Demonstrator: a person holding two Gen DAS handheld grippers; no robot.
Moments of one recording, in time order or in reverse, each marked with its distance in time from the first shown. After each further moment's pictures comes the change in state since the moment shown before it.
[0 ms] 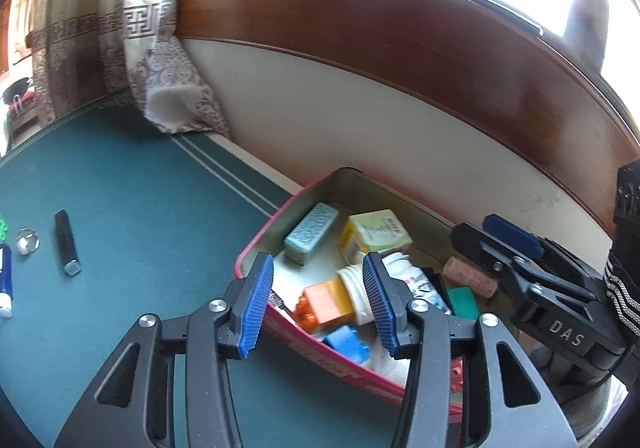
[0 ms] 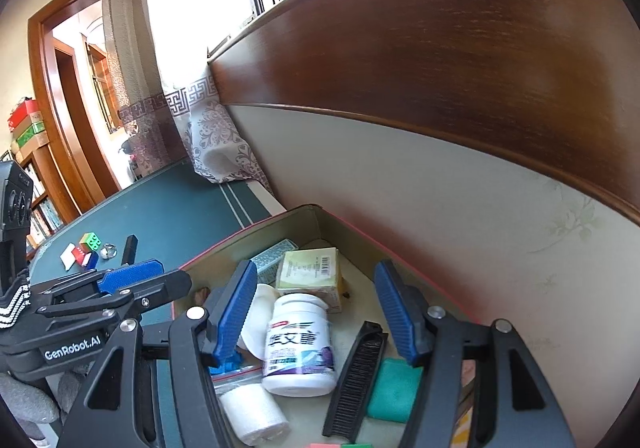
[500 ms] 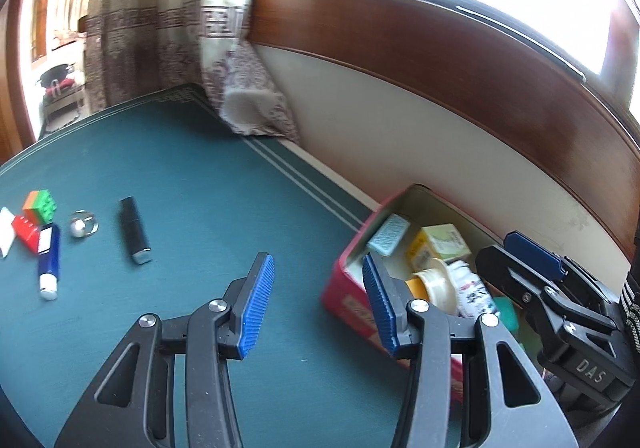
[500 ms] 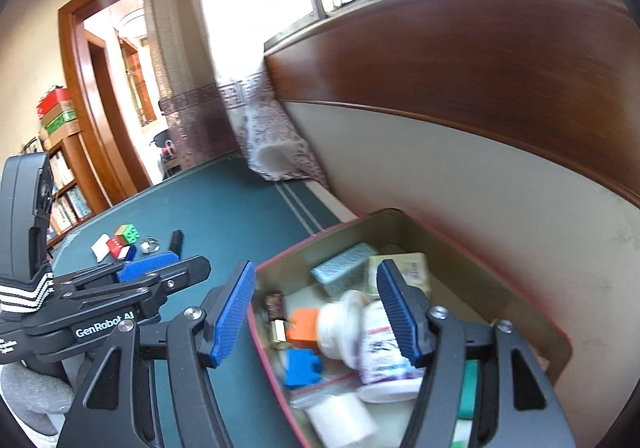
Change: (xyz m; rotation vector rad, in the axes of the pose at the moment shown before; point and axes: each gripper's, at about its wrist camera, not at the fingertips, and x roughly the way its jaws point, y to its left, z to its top) left arm -0.028 0.055 -0.006 -0.090 -0.045 0.123; right arm 0.004 0.062 -0.001 -0.065 -0.008 0.116
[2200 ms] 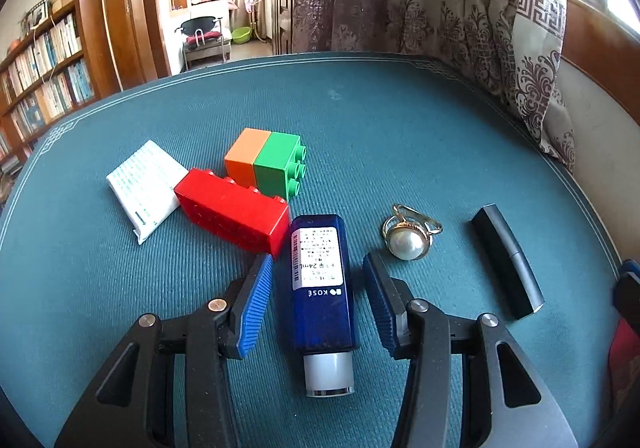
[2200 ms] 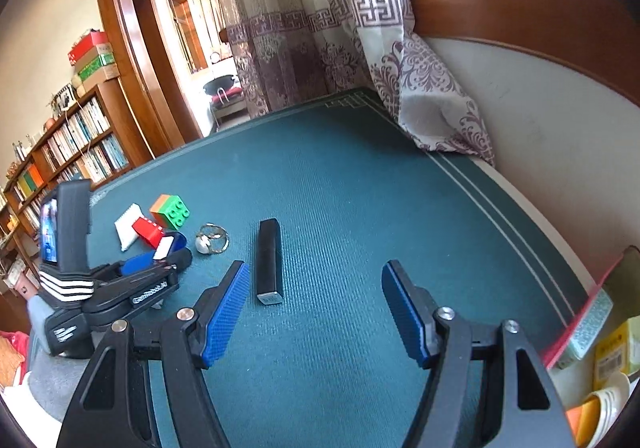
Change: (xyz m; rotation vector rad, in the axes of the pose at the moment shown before) left arm 0.039 0.245 -0.008 -0.258 0.051 0.481; right arm 0.168 0.151 0.011 -0.107 0.174 0.171
